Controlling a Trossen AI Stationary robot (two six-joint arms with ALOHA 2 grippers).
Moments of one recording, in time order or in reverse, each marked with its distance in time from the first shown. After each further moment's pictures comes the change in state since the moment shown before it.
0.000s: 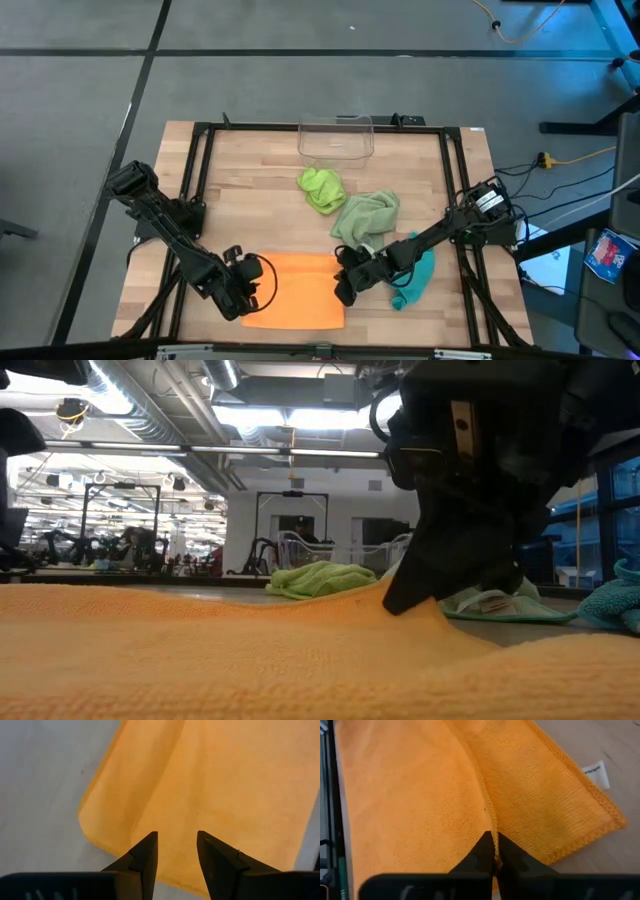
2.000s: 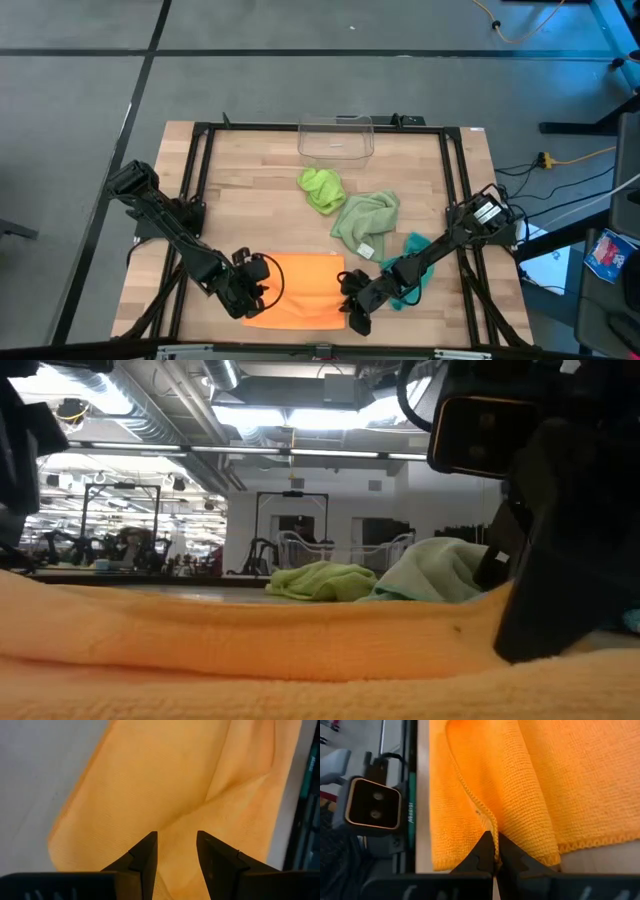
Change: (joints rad) left arm 0.039 0.000 0.000 0.136 0.003 0.065; right arm 0.125 0.066 -0.001 0.180 -0.172 -0.129
